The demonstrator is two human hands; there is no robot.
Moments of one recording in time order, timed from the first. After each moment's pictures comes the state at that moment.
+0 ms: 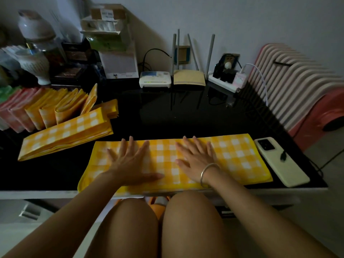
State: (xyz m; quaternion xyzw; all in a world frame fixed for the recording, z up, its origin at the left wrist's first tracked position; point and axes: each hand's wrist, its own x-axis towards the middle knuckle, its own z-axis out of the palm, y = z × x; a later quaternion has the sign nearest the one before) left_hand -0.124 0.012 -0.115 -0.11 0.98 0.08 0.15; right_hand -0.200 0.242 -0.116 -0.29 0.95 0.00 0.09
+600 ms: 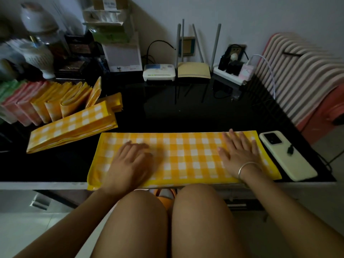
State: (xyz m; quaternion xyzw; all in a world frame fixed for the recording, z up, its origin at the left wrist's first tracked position) left_hand -0.079 0.003 -0.122 0.14 0.96 0.11 -0.23; right_hand -0.218 0.328 -0.129 -0.10 0.99 0.02 0.05
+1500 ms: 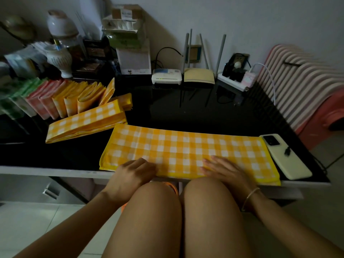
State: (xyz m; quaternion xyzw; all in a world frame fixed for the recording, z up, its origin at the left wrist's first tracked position) left_hand -0.034 0.009 -0.119 0.24 0.95 0.04 -0.21; right_hand -0.143 0.333 -0.120 -0.45 0.89 -0.02 -0.02
